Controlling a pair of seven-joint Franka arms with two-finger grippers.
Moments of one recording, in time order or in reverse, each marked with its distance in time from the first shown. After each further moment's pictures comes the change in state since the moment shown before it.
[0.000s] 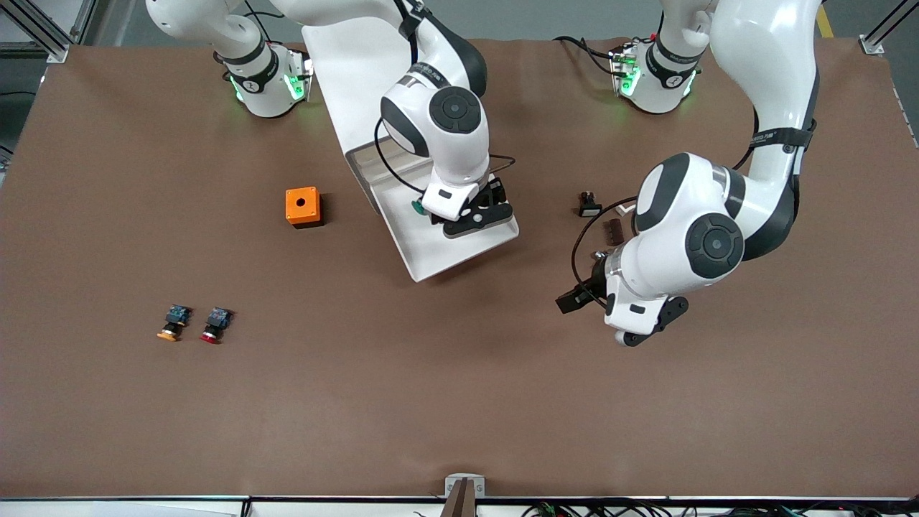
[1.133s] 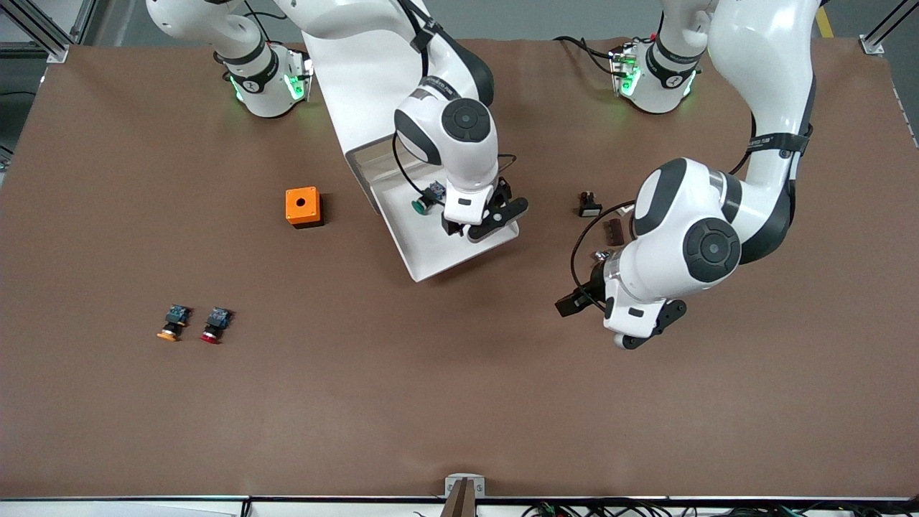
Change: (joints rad) left arm 0.001 0.012 0.000 0.000 0.000 0.018 0.000; right arm 0.021 0.070 0.015 -0.010 0.001 0.074 -0.203
